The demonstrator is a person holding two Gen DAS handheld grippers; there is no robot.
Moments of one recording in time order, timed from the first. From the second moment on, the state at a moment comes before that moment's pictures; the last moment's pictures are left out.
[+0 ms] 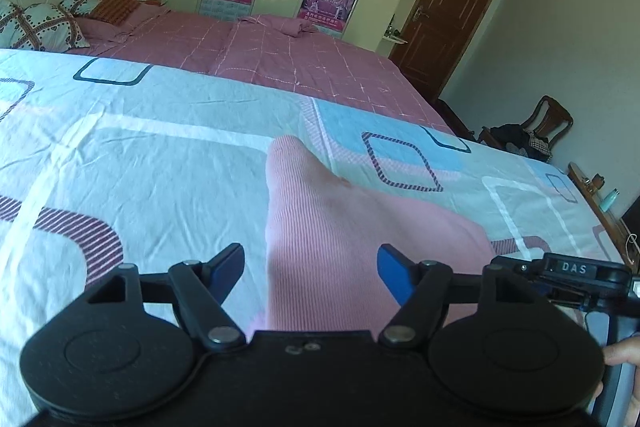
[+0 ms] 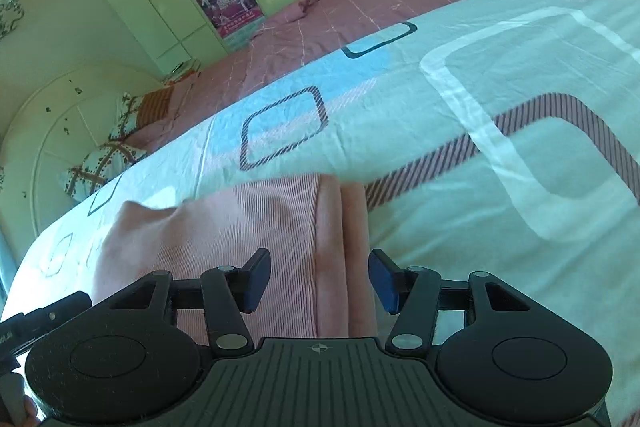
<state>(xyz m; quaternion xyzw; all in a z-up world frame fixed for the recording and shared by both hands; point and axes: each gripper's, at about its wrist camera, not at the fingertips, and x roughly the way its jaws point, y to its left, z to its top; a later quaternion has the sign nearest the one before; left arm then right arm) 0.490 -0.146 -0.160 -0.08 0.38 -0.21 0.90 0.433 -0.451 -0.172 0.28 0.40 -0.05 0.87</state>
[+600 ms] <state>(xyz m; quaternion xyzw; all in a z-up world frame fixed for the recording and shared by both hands) 0.498 -0.173 -0.190 -0.07 0.40 -0.22 0.89 0.439 -0.436 -0.186 0.15 0.40 -0.05 0.90</state>
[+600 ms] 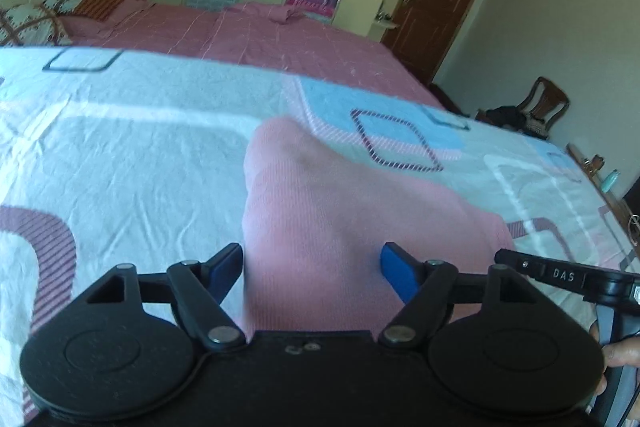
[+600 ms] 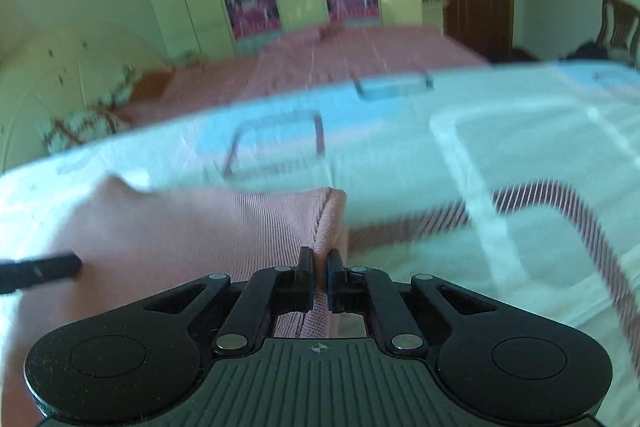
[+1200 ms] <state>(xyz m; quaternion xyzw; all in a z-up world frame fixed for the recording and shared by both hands) 0.532 -0.183 -0.180 -0.08 0.40 -0.19 0.89 0.468 -0.417 -0.164 0.15 0.36 -0.05 0.92</state>
